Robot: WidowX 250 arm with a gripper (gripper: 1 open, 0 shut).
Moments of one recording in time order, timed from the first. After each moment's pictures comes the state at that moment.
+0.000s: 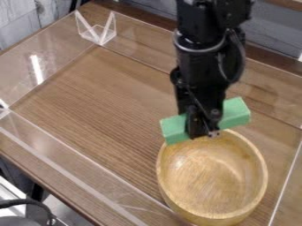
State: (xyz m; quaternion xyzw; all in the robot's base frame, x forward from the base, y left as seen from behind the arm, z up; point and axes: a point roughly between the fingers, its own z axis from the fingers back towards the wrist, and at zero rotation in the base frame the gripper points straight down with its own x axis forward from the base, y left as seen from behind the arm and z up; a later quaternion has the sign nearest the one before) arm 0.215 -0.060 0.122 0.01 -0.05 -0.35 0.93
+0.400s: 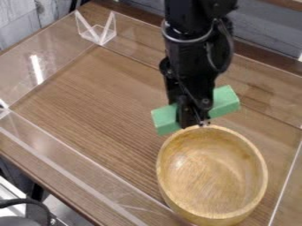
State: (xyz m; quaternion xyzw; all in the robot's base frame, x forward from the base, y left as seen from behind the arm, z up) arm 0.217 -0.049 0.126 0.02 -0.06 -0.33 0.94
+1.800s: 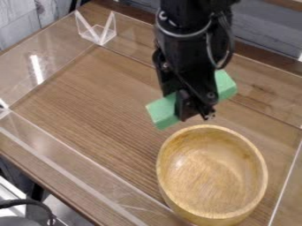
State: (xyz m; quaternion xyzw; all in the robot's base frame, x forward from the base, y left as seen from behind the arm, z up) arm 0.211 -0.052 0.141 0.06 -0.09 -0.27 0.96
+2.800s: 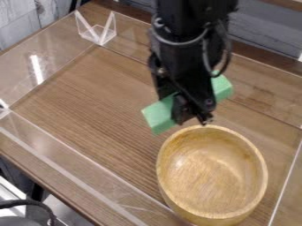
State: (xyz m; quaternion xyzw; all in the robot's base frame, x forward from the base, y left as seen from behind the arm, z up) arm 0.203 -0.040 0.143 0.07 -0.11 -0.23 0.96
